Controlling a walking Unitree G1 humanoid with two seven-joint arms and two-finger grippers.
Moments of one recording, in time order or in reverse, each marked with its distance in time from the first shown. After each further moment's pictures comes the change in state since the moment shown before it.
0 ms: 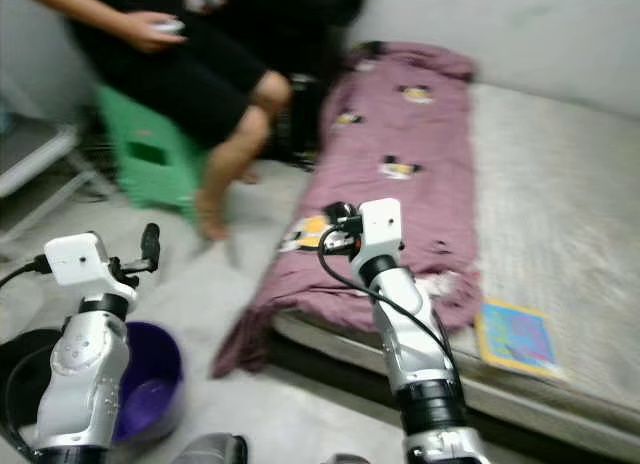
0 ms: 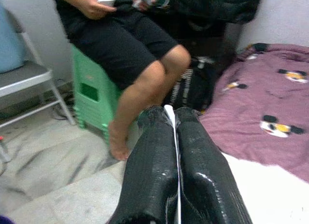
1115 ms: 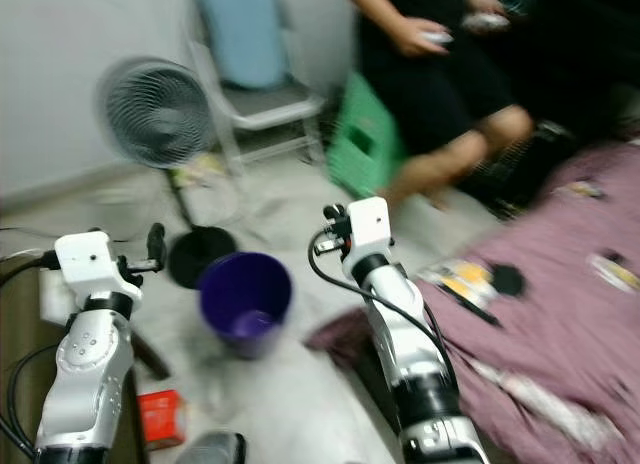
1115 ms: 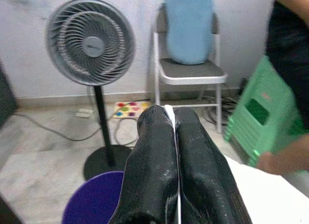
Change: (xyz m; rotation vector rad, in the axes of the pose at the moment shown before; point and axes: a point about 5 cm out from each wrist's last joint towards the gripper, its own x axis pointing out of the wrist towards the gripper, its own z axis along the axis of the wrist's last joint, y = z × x) left arm 0.001 -0.004 0.001 0.067 -0.003 -0.014; right arm 0.007 0.008 -0.004 -0.035 0.004 0.061
